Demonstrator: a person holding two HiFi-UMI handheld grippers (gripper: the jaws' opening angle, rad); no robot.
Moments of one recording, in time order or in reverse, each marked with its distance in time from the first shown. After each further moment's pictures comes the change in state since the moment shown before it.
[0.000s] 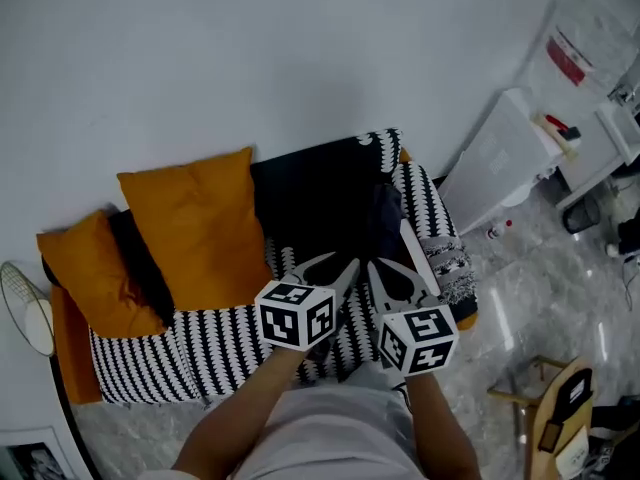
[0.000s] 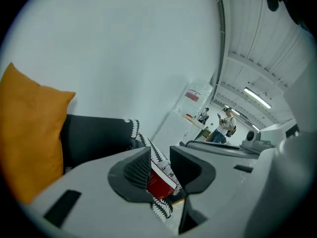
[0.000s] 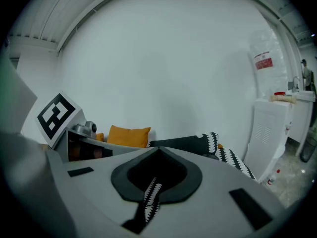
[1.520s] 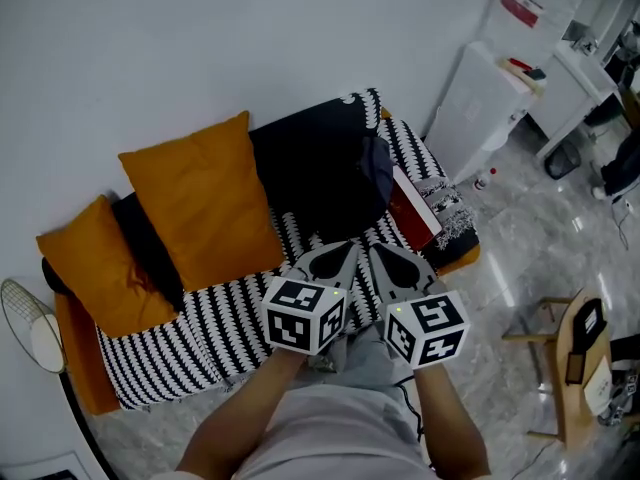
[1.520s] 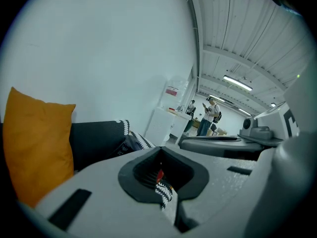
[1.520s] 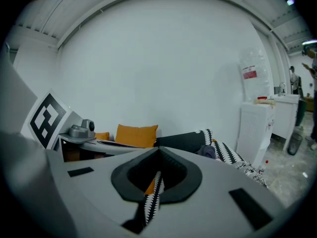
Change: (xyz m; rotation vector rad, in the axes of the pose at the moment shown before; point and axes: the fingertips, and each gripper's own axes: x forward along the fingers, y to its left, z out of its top) left arm -0.114 -0.048 -0.063 0.204 0.007 -0.088; right arm -0.092 0.098 -0.042 0.008 -0.040 -0.094
